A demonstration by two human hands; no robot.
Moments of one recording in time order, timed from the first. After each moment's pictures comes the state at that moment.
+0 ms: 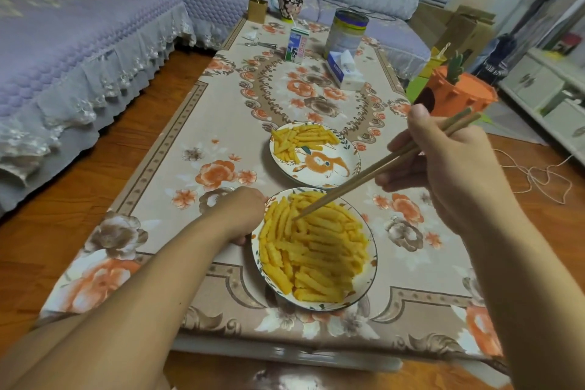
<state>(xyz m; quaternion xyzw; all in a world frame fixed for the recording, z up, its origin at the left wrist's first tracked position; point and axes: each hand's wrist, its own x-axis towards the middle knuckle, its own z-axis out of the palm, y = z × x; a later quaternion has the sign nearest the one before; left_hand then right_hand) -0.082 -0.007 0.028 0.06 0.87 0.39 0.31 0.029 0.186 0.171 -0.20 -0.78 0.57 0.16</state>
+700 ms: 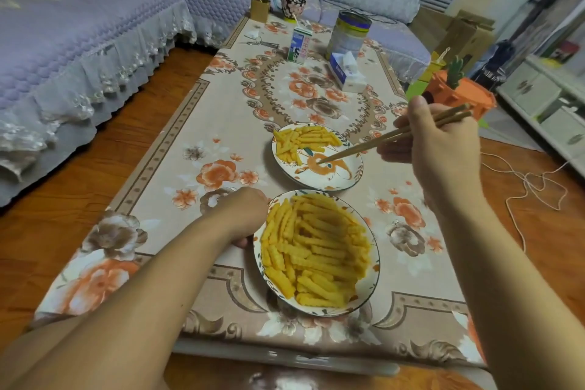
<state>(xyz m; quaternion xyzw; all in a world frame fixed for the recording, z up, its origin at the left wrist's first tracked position) -0.093 -0.005 0.017 0.08 0.87 0.37 0.32 -0.014 0.203 0.147 -0.21 -0.79 0.49 0.29</state>
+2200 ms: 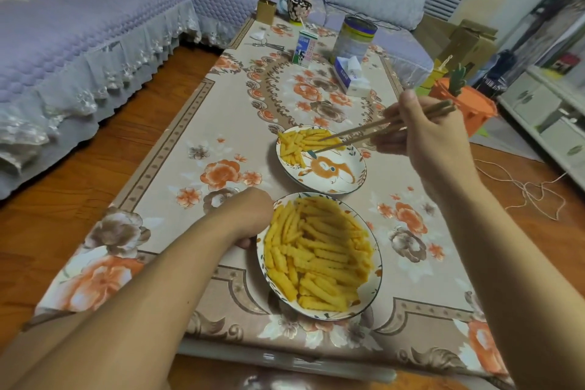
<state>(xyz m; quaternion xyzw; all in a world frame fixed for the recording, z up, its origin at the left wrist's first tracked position) -0.100 -0.003 0.004 0.08 0.84 0.39 0.36 -0.037 0.210 0.147 -0.14 -0.82 0.50 0.24</state>
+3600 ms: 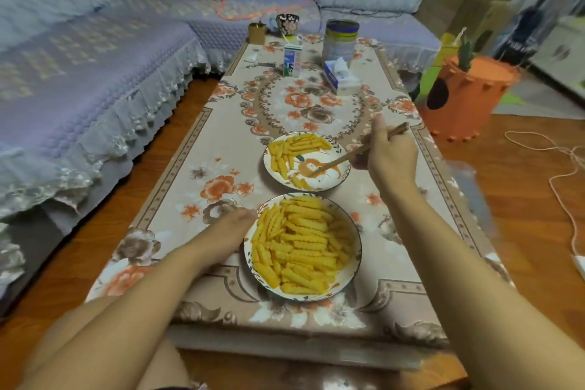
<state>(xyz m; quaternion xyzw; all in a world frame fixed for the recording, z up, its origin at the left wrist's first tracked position) -0.057 -0.021 0.010 0.11 0.85 0.44 0.26 -0.026 0.243 0.106 -0.28 -0.73 0.55 0.28</state>
